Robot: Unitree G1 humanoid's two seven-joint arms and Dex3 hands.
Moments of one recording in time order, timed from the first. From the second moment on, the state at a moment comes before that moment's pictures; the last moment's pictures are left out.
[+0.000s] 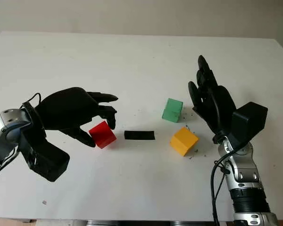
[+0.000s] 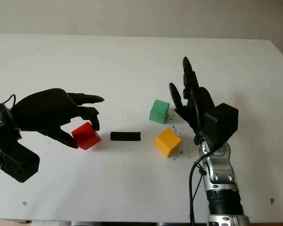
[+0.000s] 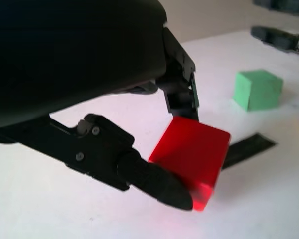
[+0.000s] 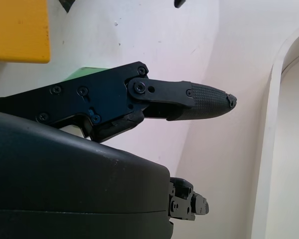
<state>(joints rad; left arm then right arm) -0.50 0.85 -0.17 0.16 0.31 -0.53 -0.56 -0.33 -0.20 -0.08 0.19 0.06 -0.06 0.17</state>
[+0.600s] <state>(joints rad) -0.46 0.77 -0.09 -0.02 -0.02 0.00 -0.78 -0.33 -0.20 -0.07 0.18 -0.01 -0.05 0.12</state>
